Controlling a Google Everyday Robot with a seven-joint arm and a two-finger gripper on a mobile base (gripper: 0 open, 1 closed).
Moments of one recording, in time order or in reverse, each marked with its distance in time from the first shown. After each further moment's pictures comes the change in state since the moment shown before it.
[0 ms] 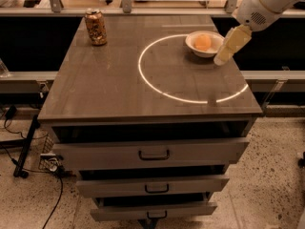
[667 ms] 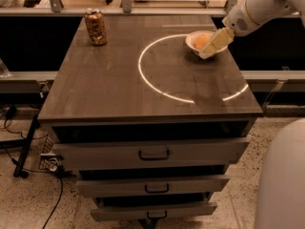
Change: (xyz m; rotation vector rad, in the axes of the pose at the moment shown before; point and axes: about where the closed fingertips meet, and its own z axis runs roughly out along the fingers) arm -0.010 -0.047 0.067 -0.034 -0.187 0.179
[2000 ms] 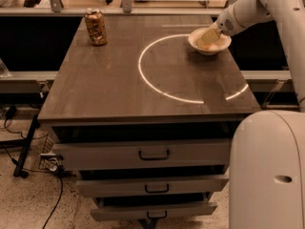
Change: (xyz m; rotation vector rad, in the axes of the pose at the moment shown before) arm -0.007 -0.049 0.050 0.060 -0.064 0.108
